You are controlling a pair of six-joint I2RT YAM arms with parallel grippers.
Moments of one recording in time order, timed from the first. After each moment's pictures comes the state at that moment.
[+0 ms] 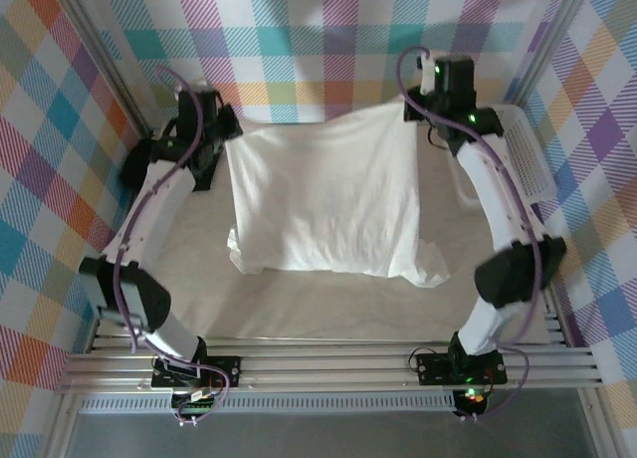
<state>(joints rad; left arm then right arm) -0.21 1.63 1.74 -0.56 -0.17 -0.48 0.25 1.78 2.02 -0.67 0.05 0.04</state>
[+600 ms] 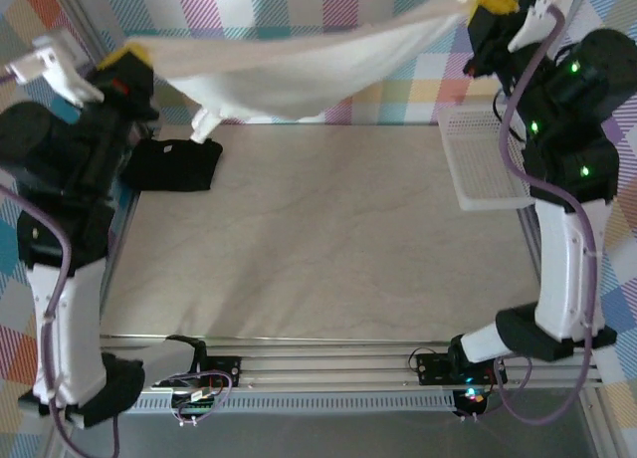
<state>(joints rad) -0.20 1.13 1.88 -0.51 -0.01 -0.43 0.25 1.42 2.25 -0.57 -0.12 -0.02</state>
